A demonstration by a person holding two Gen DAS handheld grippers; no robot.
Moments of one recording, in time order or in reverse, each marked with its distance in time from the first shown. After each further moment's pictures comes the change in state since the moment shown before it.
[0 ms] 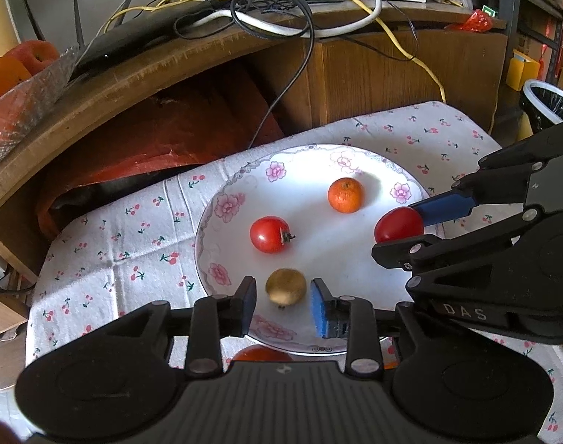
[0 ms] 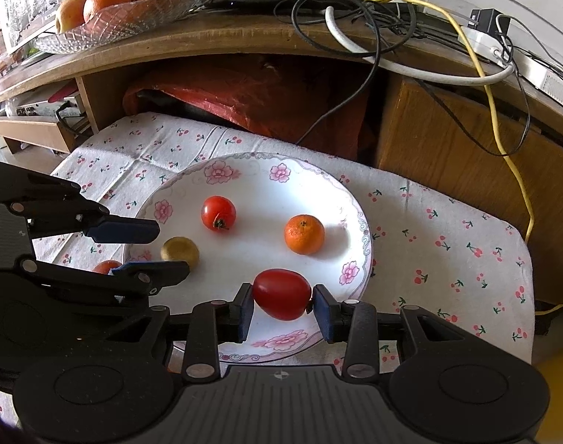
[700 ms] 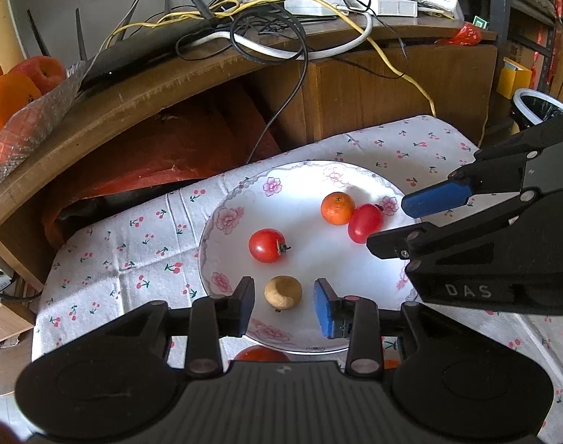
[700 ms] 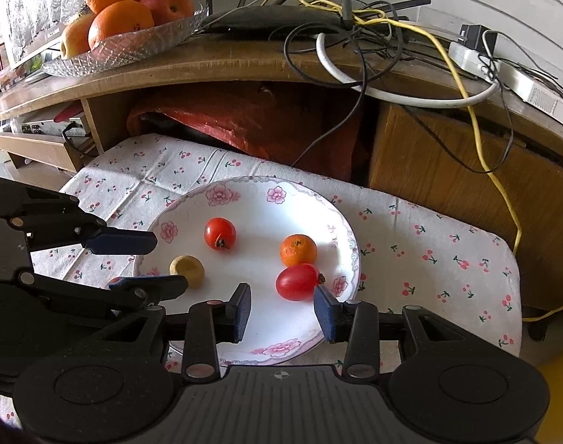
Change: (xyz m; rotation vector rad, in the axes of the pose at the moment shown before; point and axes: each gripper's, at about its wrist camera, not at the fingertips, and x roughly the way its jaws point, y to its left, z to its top) left arm -0.017 -0.001 0.001 0.007 -0.036 -0.013; right arm -0.019 -0.004 0.000 0.012 -0.050 0.002
